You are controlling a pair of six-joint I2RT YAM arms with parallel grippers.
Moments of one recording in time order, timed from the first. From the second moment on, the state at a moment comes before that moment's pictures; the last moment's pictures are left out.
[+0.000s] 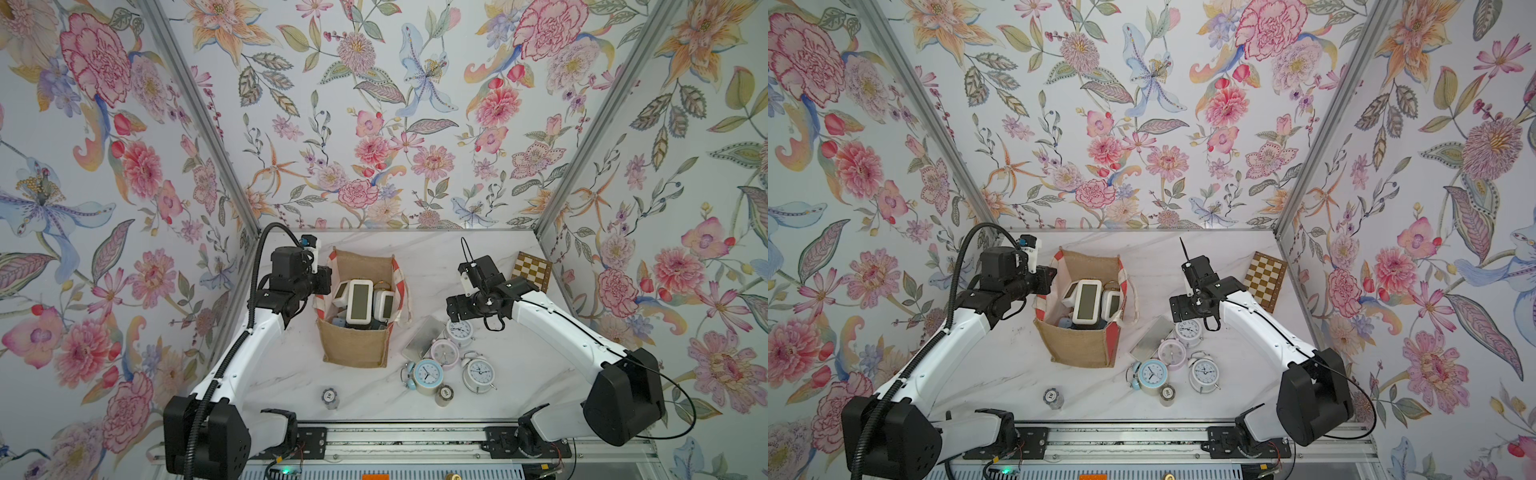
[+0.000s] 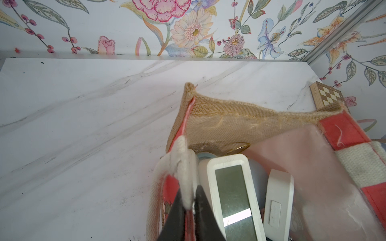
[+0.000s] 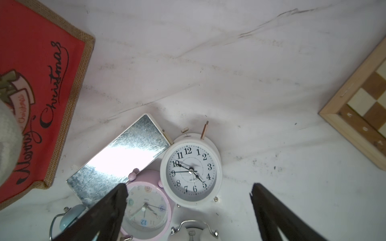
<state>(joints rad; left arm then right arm) -0.16 1.25 1.01 -0.35 0.23 -0.14 0.47 1.45 1.12 -0.82 0.02 0.18</state>
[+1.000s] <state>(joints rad) -0.16 1.25 1.01 -0.35 0.23 -0.14 0.47 1.64 1.09 -0.83 0.02 0.14</state>
